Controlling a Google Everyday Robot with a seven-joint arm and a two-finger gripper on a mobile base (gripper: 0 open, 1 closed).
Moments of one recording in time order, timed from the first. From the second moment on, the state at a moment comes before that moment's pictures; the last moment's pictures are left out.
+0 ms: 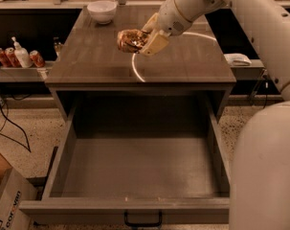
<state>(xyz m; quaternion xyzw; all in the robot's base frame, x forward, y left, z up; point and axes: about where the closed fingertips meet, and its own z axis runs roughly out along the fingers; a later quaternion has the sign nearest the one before) 0.709 -0.025 0.911 -0.68 0.63 0.14 0.35</state>
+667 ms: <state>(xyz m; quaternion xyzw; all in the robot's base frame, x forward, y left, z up) 0.658 0.001 0.922 -0.71 0.59 0.15 0.36</state>
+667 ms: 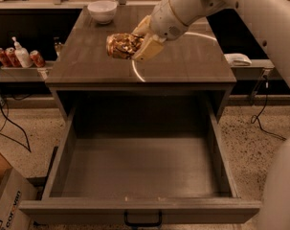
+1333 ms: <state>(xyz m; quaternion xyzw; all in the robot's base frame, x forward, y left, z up) 0.615 0.000 0.914 -0.71 0.59 0.17 0.34</state>
